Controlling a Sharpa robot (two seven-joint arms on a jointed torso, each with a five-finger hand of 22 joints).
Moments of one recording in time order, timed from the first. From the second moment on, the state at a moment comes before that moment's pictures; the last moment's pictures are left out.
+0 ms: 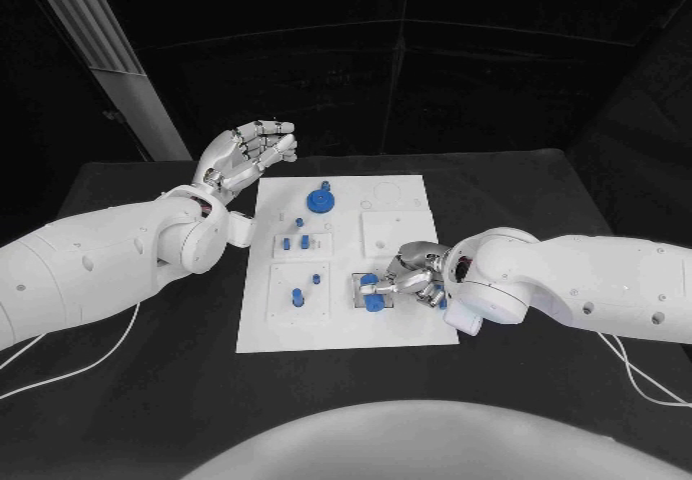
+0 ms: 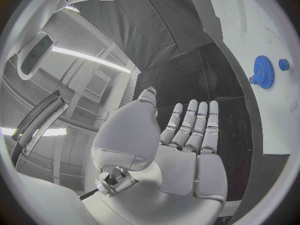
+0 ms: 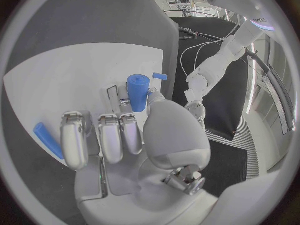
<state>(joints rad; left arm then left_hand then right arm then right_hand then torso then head) 1.27 -0.64 -0.23 1.20 -0.15 -0.23 0.68 1.28 0.06 -0.12 0.29 0.34 0.38 0.15 0.52 0.08 0.46 0.25 0.60 0.07 0.25 0.24 0.82 0.21 0.12 0.42 0.29 0.16 0.80 1.14 -0.90 -0.14 1.79 -0.74 -0.19 -0.47 1.23 0.07 -0.02 0.29 0.20 0.96 0.15 0.32 0.15 1.46 0.07 1.57 1.31 1.46 0.01 1.57 1.31 0.01 1.47 0.11 1.57 1.31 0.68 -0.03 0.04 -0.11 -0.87</state>
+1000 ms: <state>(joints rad) 1.27 -0.63 -0.23 1.20 -0.15 -0.22 0.68 1.28 0.06 -0.12 0.29 0.34 0.38 0.15 0.52 0.08 0.46 0.25 0.60 0.07 0.25 0.24 0.82 0.21 0.12 0.42 0.29 0.16 0.80 1.13 -0.90 -0.14 1.79 -0.78 -0.21 -0.48 1.09 0.08 -0.22 0.29 0.05 0.95 0.14 0.33 0.17 1.47 0.08 1.57 1.31 1.46 0.01 1.57 1.31 0.01 1.47 0.11 1.57 1.31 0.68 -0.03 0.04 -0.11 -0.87</state>
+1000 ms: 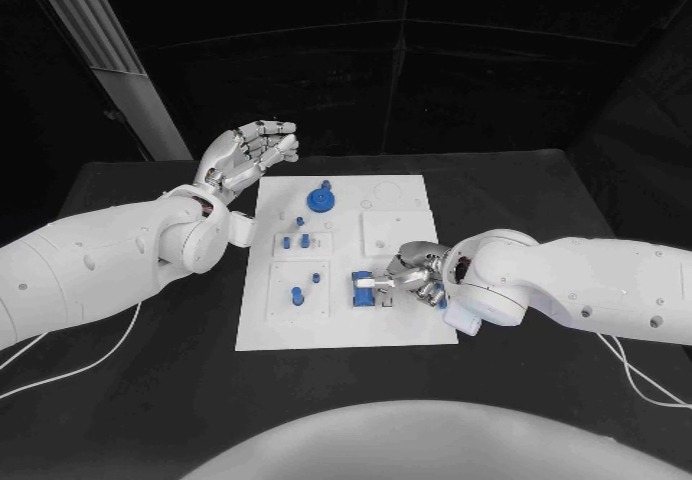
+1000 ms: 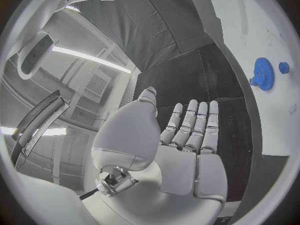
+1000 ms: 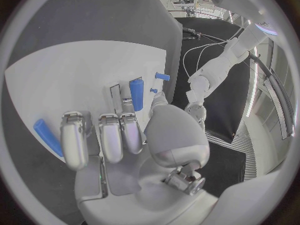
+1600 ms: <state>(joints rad) 1.26 -0.64 -0.23 1.20 -0.15 -0.22 0.68 1.28 0.06 -0.13 0.29 0.34 0.38 0.15 0.52 0.08 0.46 0.25 0.61 0.07 0.25 0.25 0.82 0.21 0.12 0.42 0.29 0.16 0.79 1.14 -1.04 -0.14 1.90 -0.82 -0.30 -0.43 1.19 0.10 -0.24 0.28 0.05 0.87 0.15 0.38 0.21 1.47 0.08 1.57 1.31 1.47 0.00 1.57 1.31 0.01 1.47 0.11 1.57 1.31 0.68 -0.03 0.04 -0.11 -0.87</state>
